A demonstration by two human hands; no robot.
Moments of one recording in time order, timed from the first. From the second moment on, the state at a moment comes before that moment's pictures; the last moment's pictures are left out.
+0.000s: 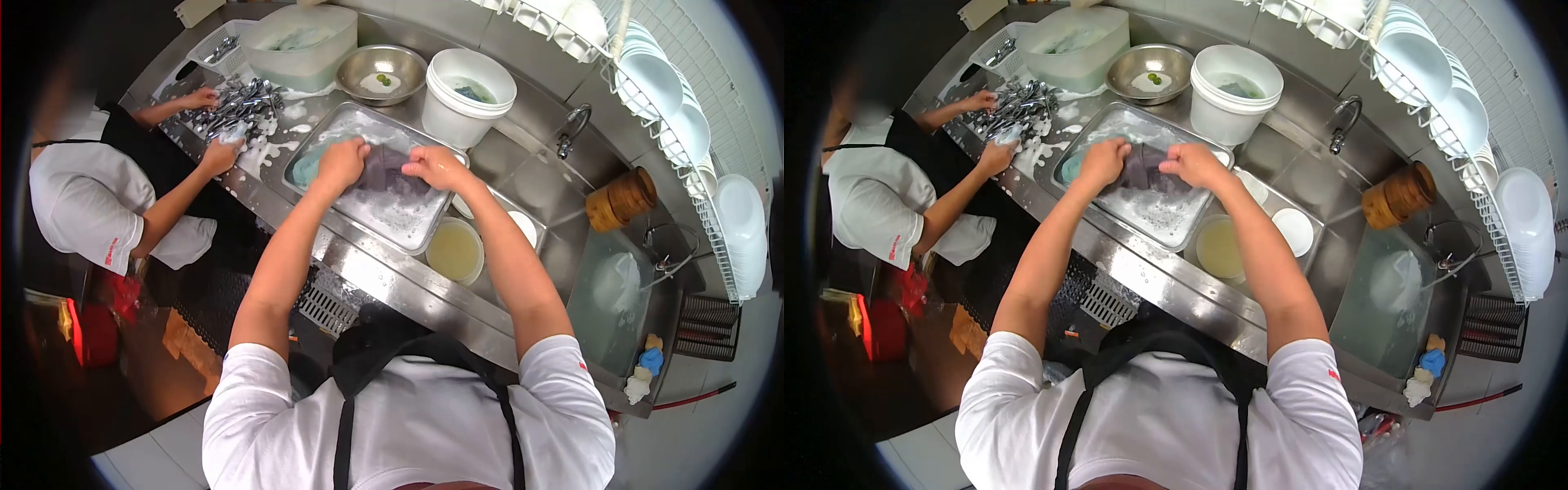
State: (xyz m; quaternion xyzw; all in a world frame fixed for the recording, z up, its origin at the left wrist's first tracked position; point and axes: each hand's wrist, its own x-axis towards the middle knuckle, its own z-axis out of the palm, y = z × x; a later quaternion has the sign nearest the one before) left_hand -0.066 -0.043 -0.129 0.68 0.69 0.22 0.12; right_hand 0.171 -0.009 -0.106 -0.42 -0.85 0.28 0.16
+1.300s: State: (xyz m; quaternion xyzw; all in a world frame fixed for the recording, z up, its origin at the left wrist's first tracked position) left_hand -0.066 -0.047 -0.121 0.59 0.46 0.43 0.51; right_hand 0.172 0.000 0.038 -0.54 -0.76 0.17 0.33
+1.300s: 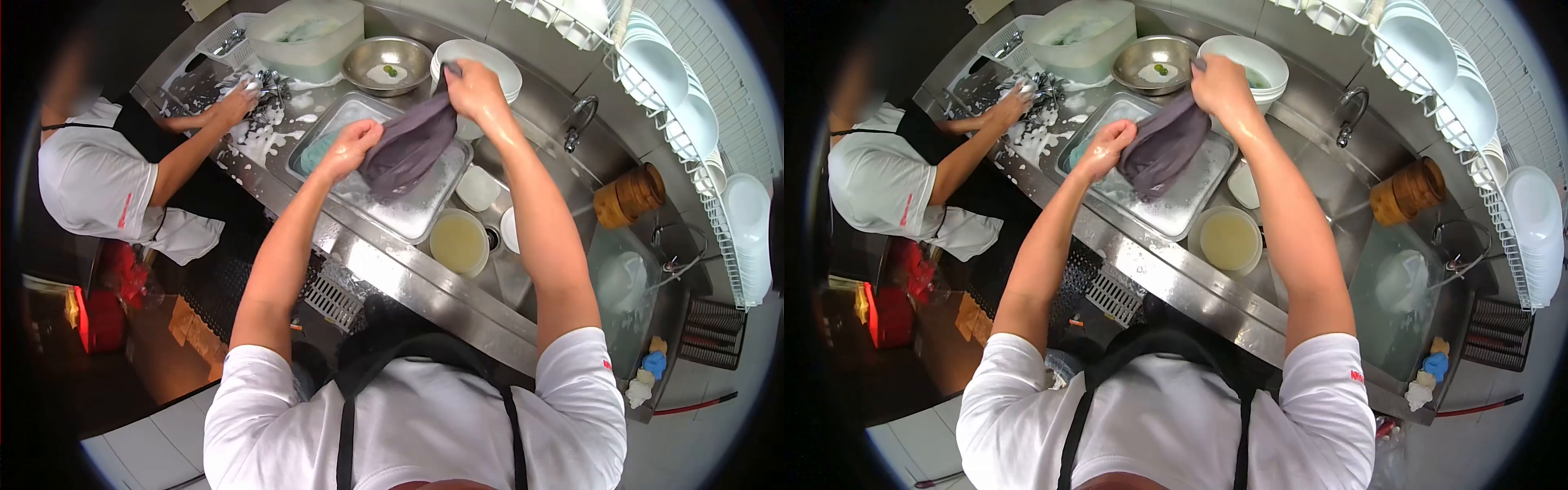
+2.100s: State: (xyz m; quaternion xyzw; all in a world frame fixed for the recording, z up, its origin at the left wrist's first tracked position) left_hand -0.006 -0.052 -0.212 0.70 0.69 0.05 0.18; right_hand 0.140 -0.007 -0.203 -0.44 -0.87 0.09 -0.20
